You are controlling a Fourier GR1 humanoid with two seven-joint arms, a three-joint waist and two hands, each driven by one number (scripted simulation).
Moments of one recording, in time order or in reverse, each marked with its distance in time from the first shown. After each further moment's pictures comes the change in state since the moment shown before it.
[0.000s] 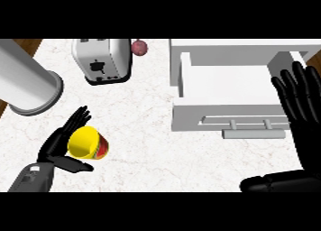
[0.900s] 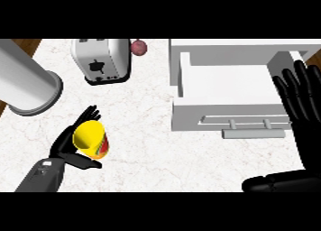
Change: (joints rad) left arm -0.087 -0.030 -0.032 0.156 0.035 -0.025 -0.043; right arm -0.006 0.000 -0.008 -0.005 -0.014 0.001 0.012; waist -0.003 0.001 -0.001
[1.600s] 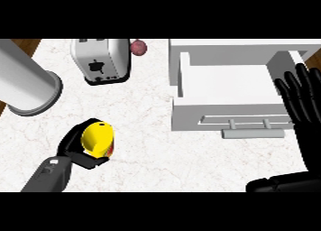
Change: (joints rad) left arm -0.005 -0.032 -0.036 -0.022 0.069 -0.101 0.021; right arm 0.020 -0.013 -0.015 0.004 -0.019 0.022 -0.009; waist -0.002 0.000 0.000
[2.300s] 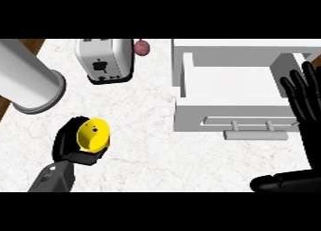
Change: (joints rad) left arm 0.064 -0.060 0.147 -0.092 0.137 0.291 -0.147; right arm -0.004 -0.007 -0.027 0.006 -0.011 -0.002 0.000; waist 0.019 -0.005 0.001
